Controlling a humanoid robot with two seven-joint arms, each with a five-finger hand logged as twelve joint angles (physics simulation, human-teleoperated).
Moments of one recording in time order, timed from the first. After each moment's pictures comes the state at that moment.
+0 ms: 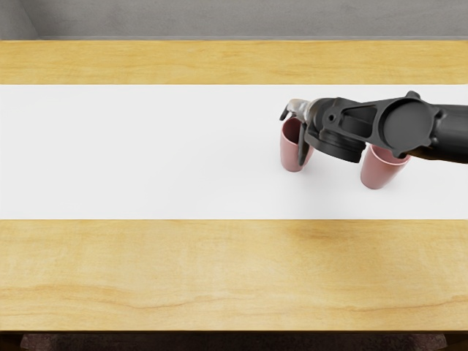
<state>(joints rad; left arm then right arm) -0.03 0.00 0.02 -0.12 -0.06 -0.15 0.27 1.55 -0.22 -0.38 1.11 -0.51 -0.18 -0.61</state>
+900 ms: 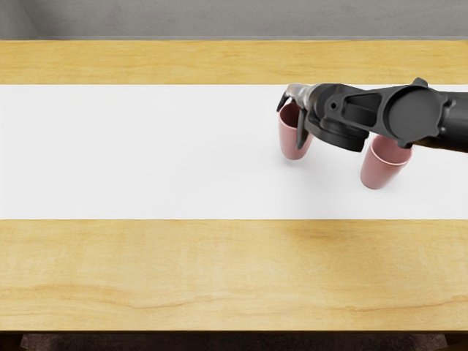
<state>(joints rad) -0.03 0.00 0.02 -0.12 -0.06 -0.15 0.27 1.60 -0.24 -0.36 1.14 -0.53 -0.18 -0.61</state>
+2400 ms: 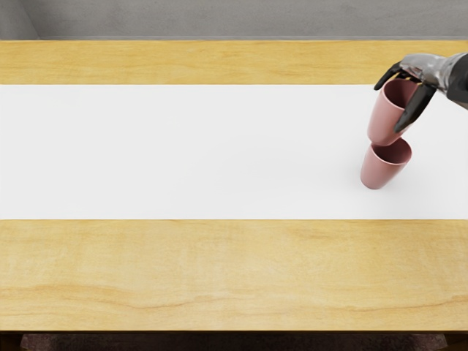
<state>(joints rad) -0.16 0.00 0.03 -0.11 -0.05 -0.15 0.27 1.75 -0.85 -0.37 1.54 -0.50 -0.13 -0.61</state>
